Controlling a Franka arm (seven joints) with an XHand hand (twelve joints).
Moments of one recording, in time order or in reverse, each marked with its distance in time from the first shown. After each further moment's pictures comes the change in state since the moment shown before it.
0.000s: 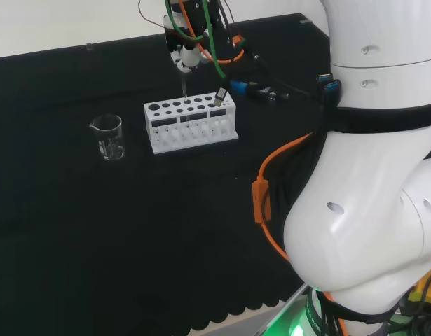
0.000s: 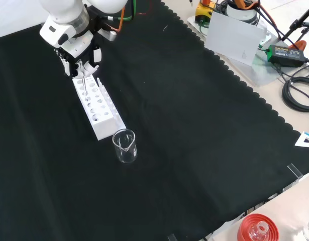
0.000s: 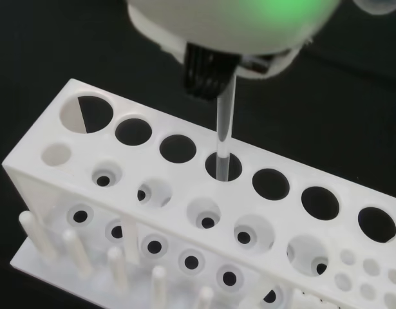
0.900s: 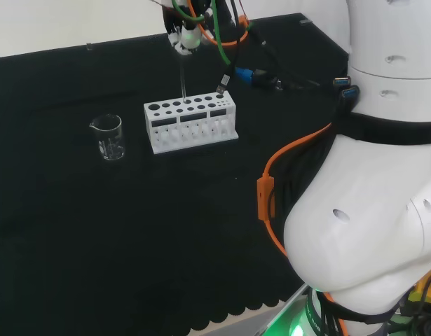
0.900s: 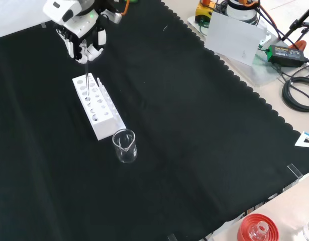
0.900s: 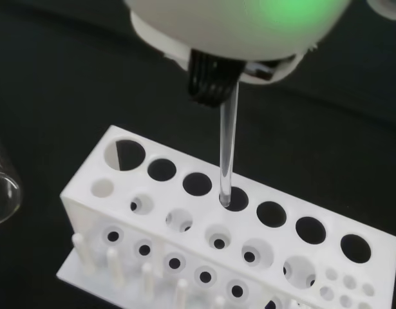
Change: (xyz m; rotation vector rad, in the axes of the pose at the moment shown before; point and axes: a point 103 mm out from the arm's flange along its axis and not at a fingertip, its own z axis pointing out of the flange) arm 0.006 -0.038 -0.055 -0.041 0.002 -0.019
